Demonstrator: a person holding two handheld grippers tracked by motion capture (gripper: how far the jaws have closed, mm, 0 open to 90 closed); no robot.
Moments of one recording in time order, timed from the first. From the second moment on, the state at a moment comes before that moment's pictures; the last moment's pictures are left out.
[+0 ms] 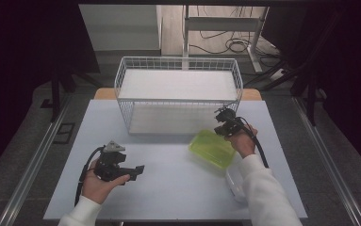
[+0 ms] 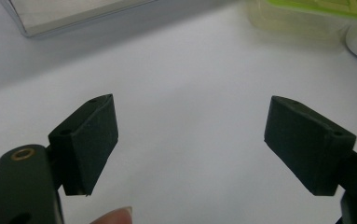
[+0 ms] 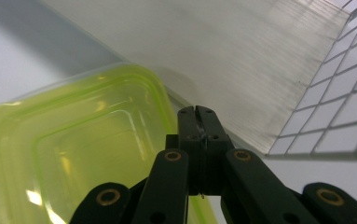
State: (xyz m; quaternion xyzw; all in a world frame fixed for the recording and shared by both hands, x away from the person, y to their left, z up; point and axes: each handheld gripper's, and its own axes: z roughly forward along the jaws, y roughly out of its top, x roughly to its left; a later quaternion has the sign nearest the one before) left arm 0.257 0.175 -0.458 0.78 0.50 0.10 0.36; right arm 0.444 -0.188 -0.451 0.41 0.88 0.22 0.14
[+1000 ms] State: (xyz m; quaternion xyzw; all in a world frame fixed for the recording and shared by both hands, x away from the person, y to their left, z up) left arm 0.260 0.177 -0.464 0.79 0.50 0.09 0.35; right arm 0.434 -0.119 -0.467 0.29 0.92 0.20 0.15
